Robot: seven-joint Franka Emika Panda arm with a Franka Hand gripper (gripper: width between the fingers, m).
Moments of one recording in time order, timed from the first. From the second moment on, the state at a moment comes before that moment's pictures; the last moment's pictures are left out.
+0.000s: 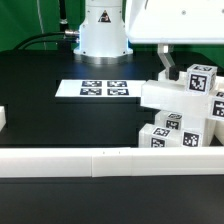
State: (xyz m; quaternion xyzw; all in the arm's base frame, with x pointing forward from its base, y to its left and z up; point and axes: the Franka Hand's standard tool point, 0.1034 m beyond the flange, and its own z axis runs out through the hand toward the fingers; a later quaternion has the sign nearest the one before) arm 0.649 0.082 0.123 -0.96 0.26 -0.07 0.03
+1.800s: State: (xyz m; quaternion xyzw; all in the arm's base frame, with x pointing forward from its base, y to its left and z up) arm 0.540 0.147 0.129 -0.97 0.22 -0.09 0.06
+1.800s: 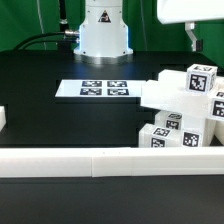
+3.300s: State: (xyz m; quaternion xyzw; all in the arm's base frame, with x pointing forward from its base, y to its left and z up) arm 0.481 0.117 0.077 -1.00 0.04 -0.06 0.03
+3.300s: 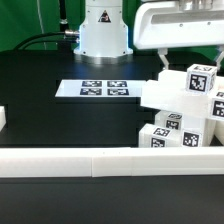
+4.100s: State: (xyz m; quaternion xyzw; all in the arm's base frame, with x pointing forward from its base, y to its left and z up) arm 0.467 0.105 0.060 -1.00 0.00 -0.07 0.02
